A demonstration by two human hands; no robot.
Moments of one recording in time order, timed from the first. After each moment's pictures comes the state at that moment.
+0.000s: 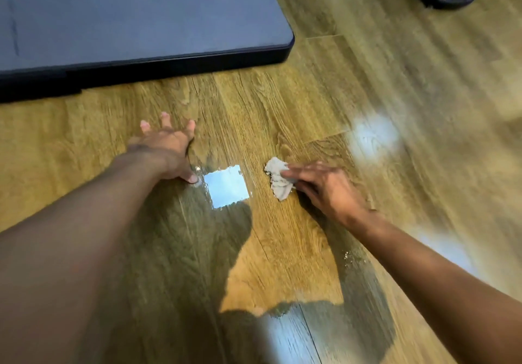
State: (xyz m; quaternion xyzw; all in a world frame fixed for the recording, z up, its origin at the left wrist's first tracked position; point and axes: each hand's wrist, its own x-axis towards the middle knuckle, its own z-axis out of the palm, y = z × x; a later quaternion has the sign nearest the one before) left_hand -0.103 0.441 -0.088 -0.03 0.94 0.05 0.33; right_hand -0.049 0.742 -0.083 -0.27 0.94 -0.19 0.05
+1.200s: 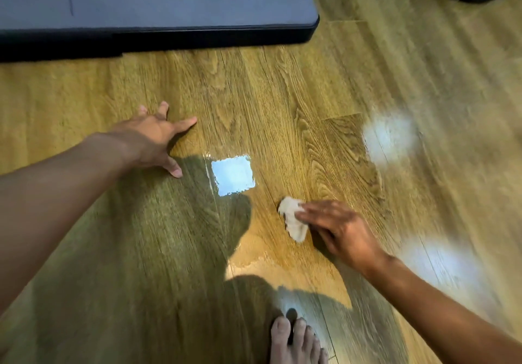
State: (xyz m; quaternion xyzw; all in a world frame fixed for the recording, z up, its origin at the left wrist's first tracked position) left_hand -0.039 0.373 -0.090 0.05 0.95 0.01 0.32; right_hand 0.077 0.759 -0.097 -0.31 0.93 -0.19 0.05
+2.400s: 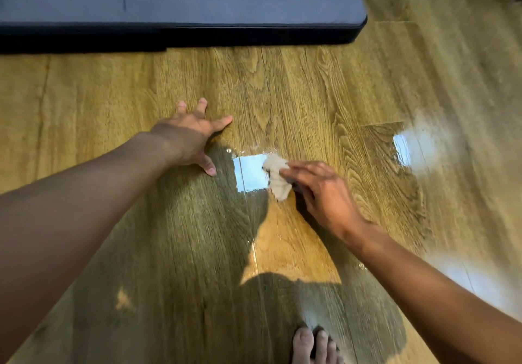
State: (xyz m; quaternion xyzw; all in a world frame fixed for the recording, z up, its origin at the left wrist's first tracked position) left_hand -0.037 0.376 -0.086 0.03 0.95 0.02 0.32; right_hand 0.010 0.660 -0.108 -0.29 0.93 -0.20 0.06
